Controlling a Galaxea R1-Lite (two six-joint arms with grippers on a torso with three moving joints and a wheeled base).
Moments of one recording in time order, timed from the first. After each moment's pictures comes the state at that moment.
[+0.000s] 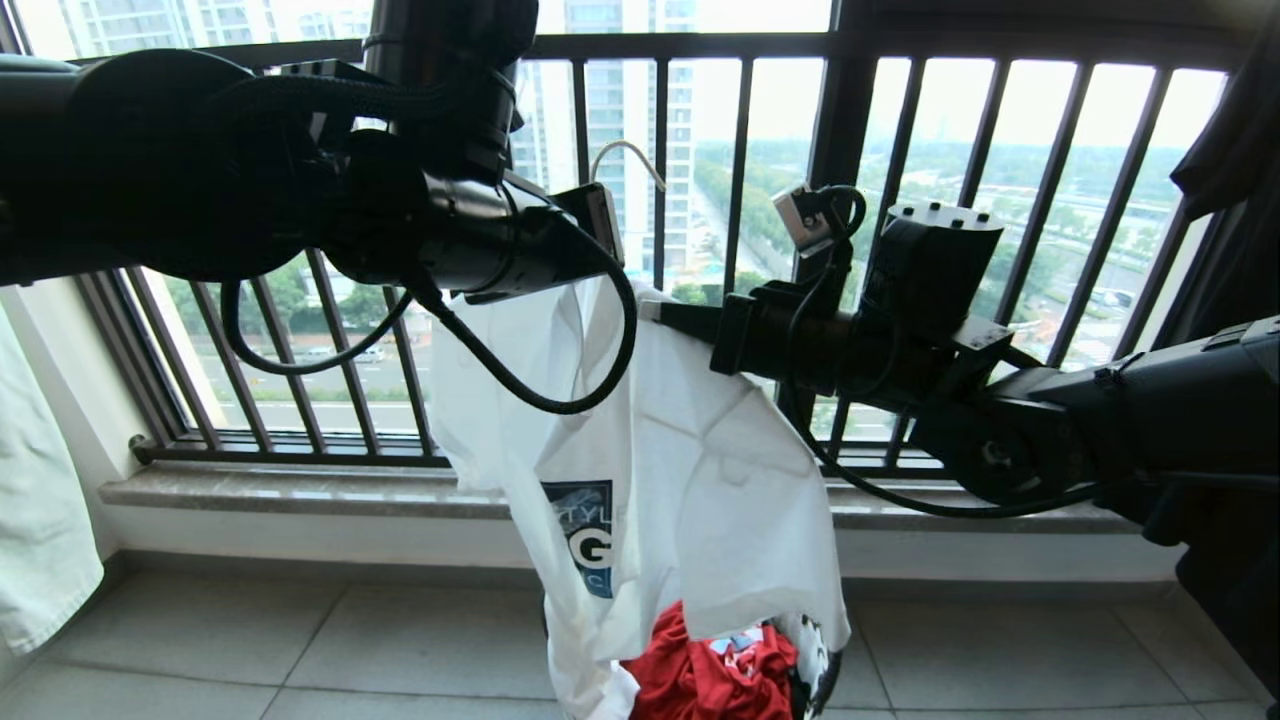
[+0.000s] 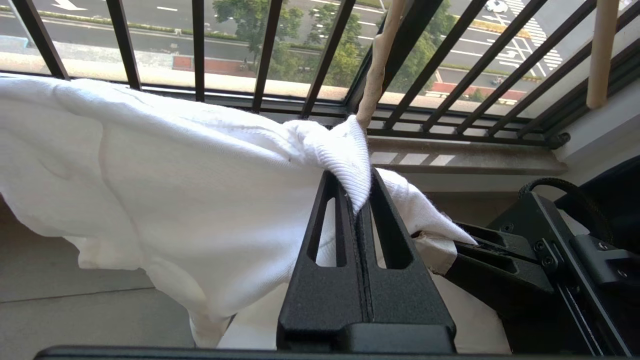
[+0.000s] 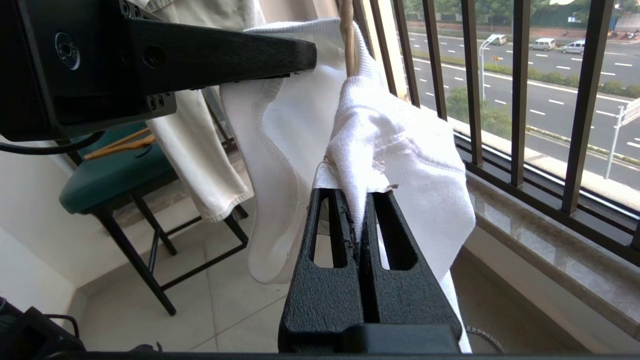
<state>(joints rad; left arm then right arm) -0.67 1.79 -1.78 0.29 0.29 -0.45 0.51 1.96 -1.26 -0.81 0.55 0.39</state>
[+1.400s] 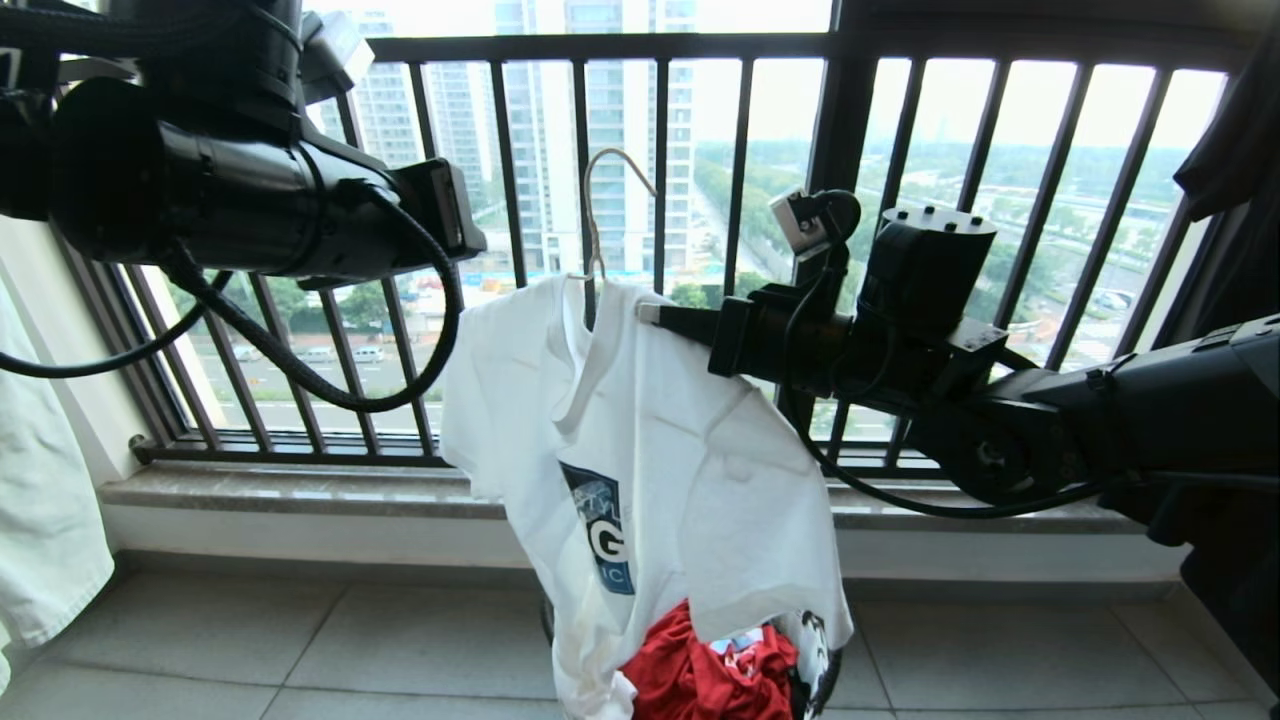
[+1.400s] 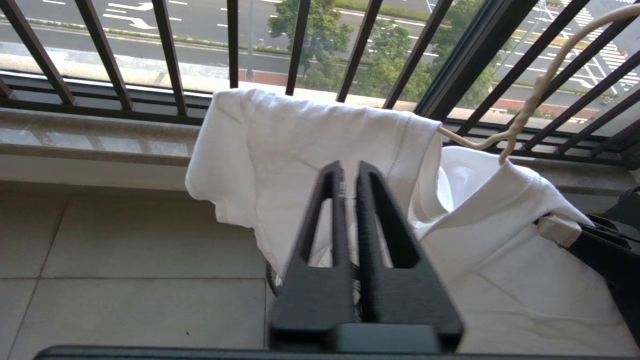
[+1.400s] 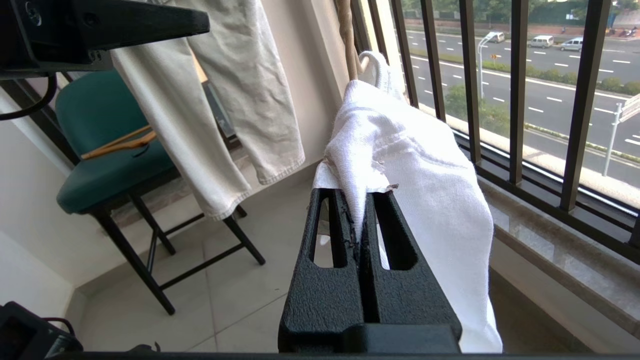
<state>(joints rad) -0.49 1.59 -1.63 0.35 0.26 -0.35 0.51 1.97 -1.26 -0.81 0.55 0.39</state>
